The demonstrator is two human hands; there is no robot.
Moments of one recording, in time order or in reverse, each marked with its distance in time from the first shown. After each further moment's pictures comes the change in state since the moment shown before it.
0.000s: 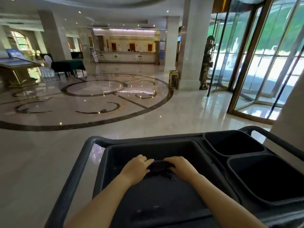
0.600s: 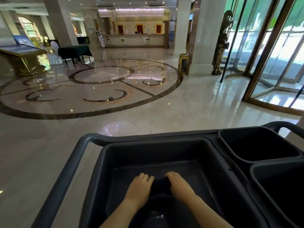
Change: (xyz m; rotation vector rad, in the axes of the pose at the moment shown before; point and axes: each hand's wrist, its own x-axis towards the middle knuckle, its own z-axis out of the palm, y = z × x) left_hand 0.021 -0.009 0.108 0.009 -0.158 -0.195; right_hand 0.053 0.054 0.107 0.027 -0.161 0.146
